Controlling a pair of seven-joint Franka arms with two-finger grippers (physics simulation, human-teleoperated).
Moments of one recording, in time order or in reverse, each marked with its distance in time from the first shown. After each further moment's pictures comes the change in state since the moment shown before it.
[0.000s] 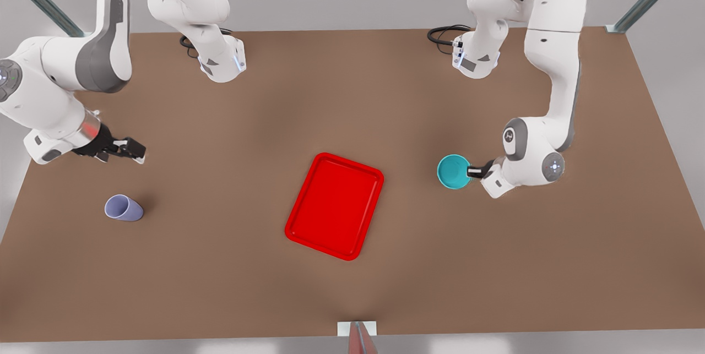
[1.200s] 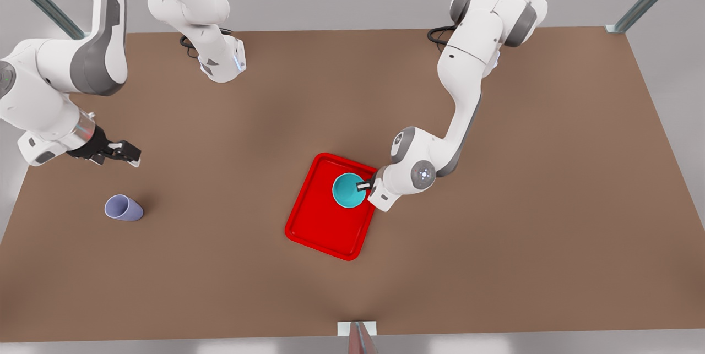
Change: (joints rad) left arm -0.359 0.381 -0.078 0.558 -0.167 0.070 -0.679; right arm -0.008 0.011 0.001 0.008 0.002 0.016 -0.003
